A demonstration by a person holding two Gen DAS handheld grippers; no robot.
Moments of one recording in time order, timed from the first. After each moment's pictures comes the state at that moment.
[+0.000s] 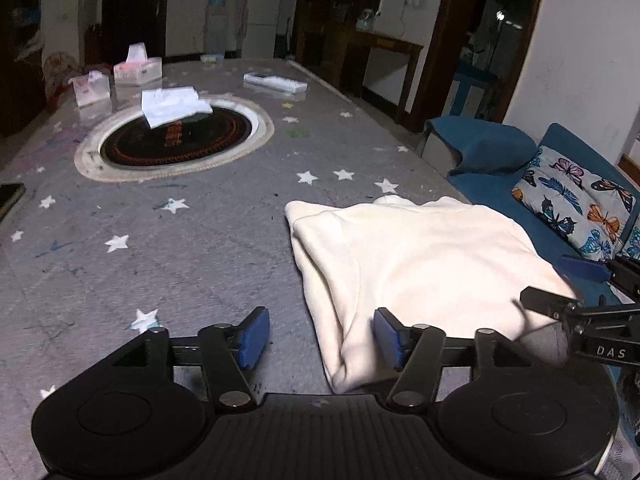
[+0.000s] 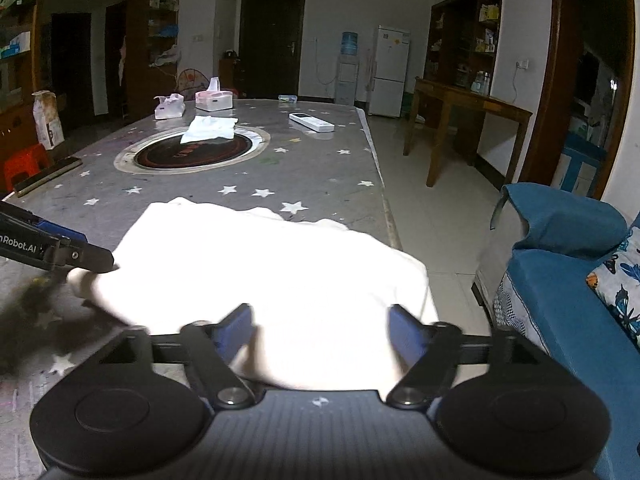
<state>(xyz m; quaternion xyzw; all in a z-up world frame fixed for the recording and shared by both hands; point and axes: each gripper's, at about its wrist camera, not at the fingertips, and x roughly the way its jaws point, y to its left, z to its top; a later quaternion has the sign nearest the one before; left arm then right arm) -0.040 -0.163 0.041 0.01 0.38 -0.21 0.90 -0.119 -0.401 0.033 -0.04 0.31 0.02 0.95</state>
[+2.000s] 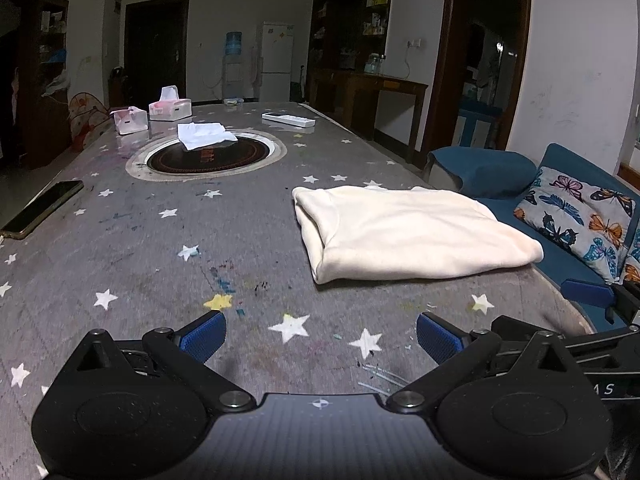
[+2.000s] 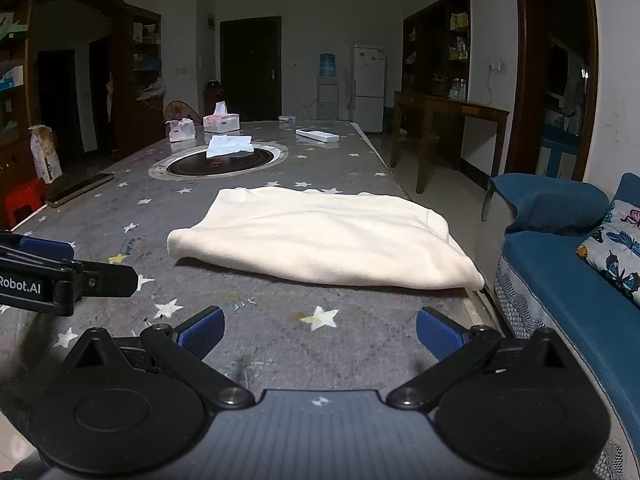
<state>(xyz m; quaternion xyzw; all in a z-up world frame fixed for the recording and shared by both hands) -0.158 -0.144 0.042 0.01 0.31 -0.18 0.93 -0.222 -0.348 0.024 0.00 0.27 0.00 0.96</state>
